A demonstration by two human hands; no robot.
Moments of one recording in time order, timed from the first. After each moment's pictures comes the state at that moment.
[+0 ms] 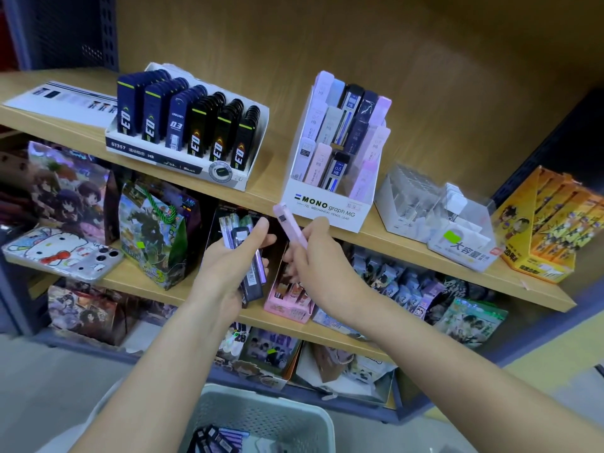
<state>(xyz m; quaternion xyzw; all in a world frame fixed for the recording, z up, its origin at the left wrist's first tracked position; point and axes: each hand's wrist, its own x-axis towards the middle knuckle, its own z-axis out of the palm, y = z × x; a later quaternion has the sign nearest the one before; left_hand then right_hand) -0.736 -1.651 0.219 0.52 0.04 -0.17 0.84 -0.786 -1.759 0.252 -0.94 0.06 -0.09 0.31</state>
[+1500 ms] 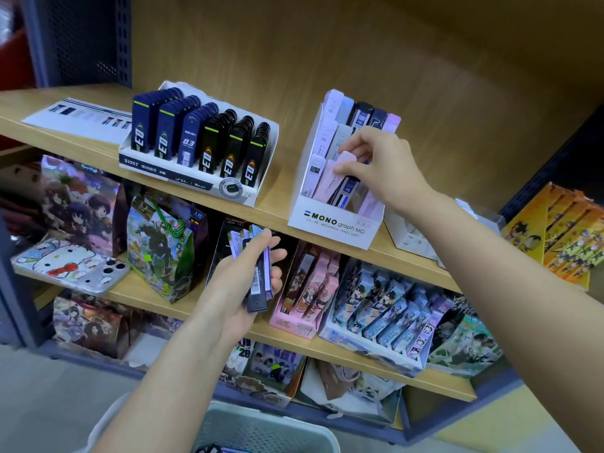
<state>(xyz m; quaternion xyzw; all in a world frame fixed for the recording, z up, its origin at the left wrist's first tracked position) -0.734 -1.646 0.225 0.41 0.04 -0.25 0.87 -0.718 -1.818 0.354 -0.95 0.00 -0.25 0.20</state>
